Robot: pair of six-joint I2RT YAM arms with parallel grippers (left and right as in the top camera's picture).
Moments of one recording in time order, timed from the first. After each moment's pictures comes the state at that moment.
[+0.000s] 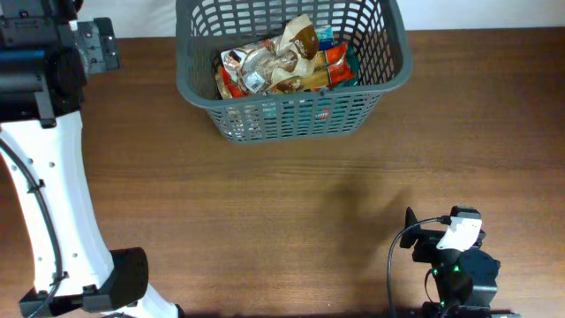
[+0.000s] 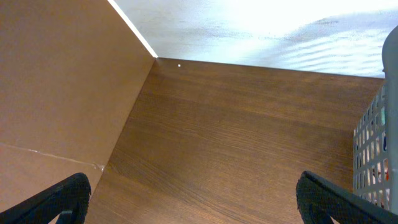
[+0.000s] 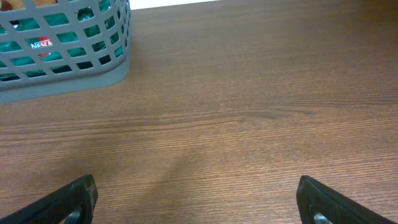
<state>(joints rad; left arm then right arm) 0.06 1.81 2.48 -1.39 -0.43 0.04 -0.11 0.02 0.15 -0.54 -0.03 0.06</state>
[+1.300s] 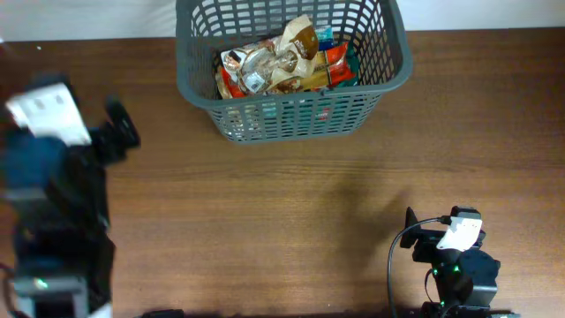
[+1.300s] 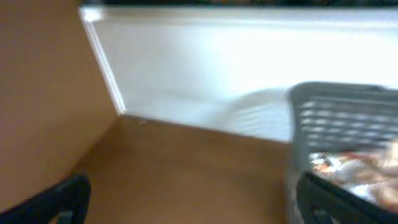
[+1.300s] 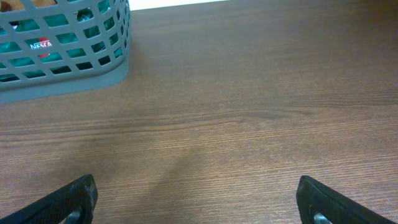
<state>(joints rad) 0.06 0.94 1.28 -0.57 -0.26 -0.02 -0.11 0.01 0.15 -0.54 -0.02 0.06</state>
